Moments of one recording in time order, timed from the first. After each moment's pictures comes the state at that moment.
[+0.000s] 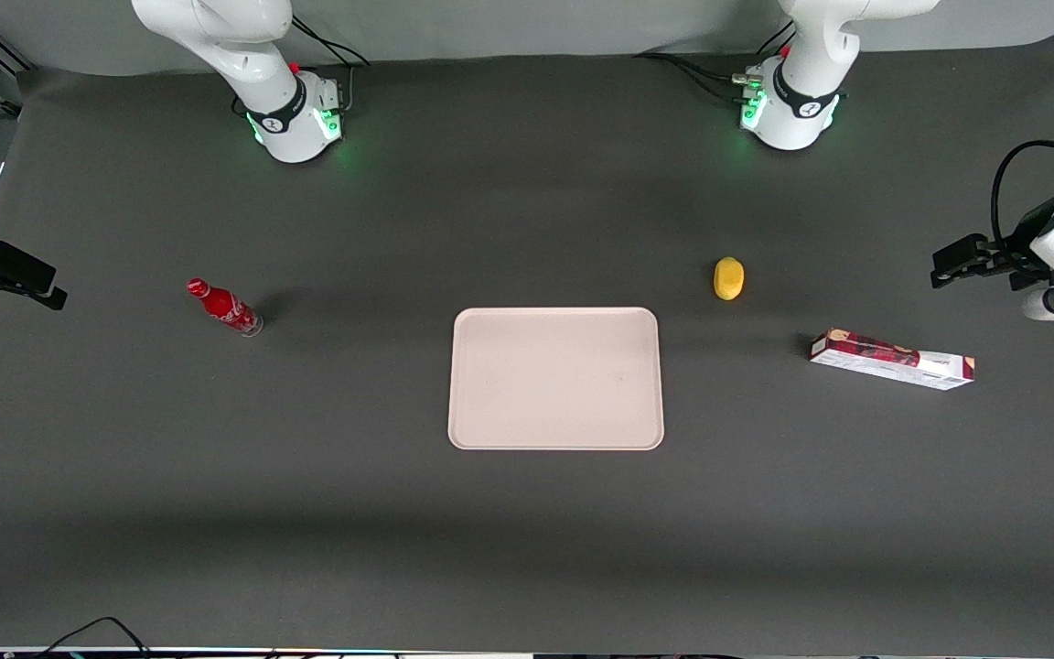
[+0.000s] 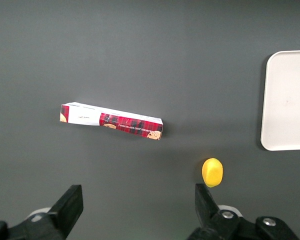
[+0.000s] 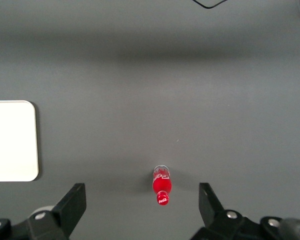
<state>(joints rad) -0.04 0.00 0.06 -1.74 -0.01 1.68 0.06</state>
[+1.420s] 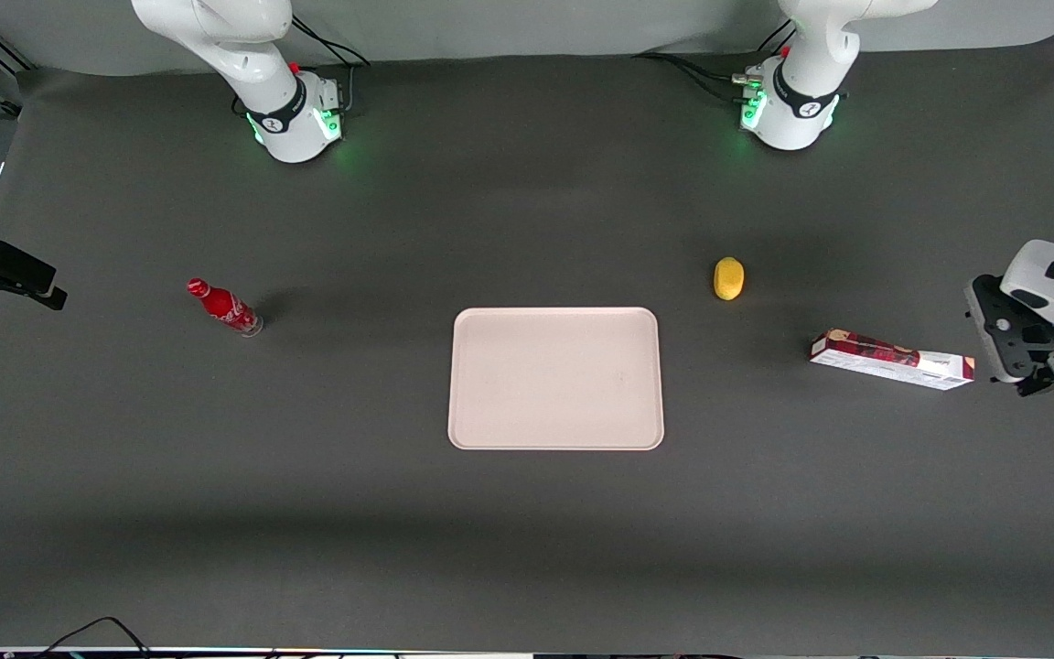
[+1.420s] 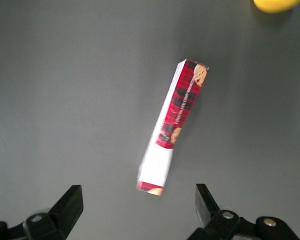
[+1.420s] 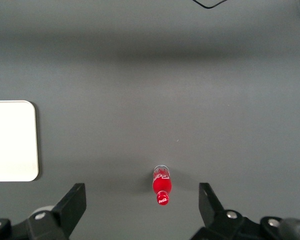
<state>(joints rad) 0.03 0.19 0.10 -1.83 0.06 1.98 1.58</state>
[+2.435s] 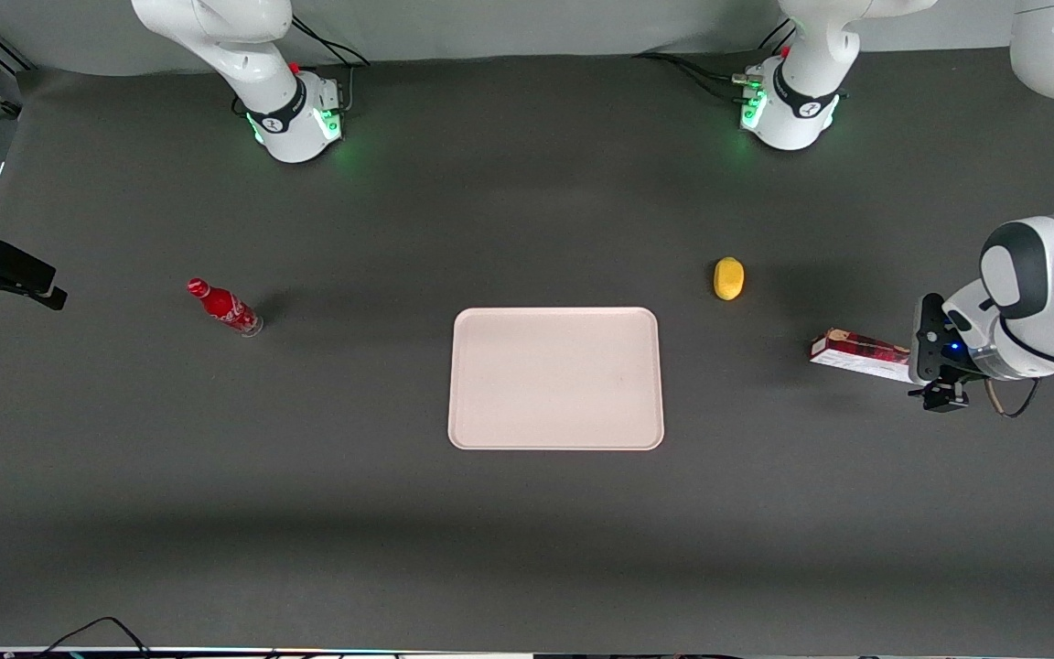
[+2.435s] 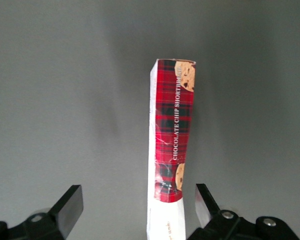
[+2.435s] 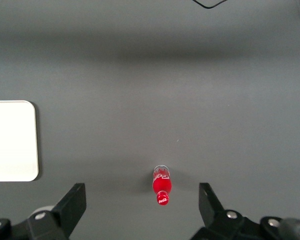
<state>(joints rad) 0.04 0.36 0.10 -1.92 -0.05 2.14 1.94</state>
